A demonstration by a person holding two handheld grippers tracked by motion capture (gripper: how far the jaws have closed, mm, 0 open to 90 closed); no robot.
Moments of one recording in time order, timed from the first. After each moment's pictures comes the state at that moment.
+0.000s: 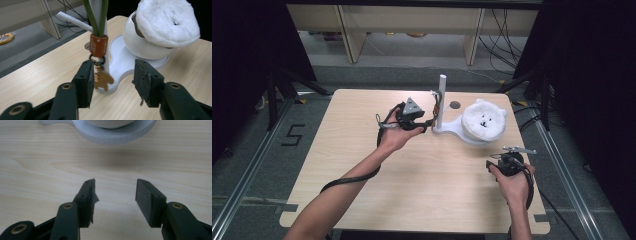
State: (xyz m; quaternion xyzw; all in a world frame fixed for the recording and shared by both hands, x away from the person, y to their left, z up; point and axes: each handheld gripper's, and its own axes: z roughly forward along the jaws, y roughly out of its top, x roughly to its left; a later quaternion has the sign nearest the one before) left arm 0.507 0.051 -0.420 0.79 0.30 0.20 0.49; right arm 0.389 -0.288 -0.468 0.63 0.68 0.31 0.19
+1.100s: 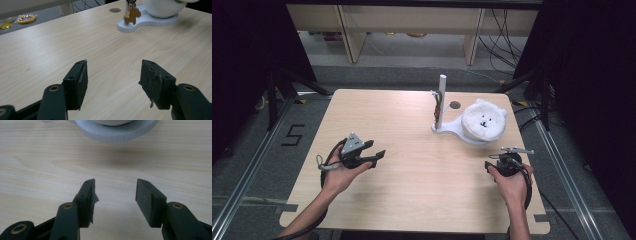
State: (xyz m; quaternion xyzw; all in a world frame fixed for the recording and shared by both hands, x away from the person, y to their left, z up) left arm 0.401 0.195 -0.475 0.76 0.37 0.22 0.49; right arm 0.389 -0.288 -0.472 0.62 0.70 0.30 0.19
